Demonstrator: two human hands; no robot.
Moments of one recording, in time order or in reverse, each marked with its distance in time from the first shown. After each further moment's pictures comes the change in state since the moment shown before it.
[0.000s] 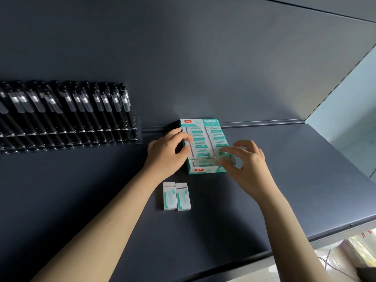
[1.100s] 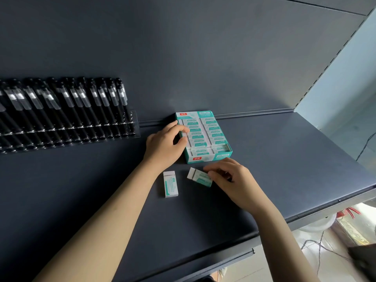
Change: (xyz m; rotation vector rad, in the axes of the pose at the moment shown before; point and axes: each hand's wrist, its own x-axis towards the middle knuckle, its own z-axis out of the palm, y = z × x) left_hand -0.001 -0.003 0.002 0.001 -0.018 -0.001; right_hand -0.056 -0.020 0.009 0.262 -0.214 -0.040
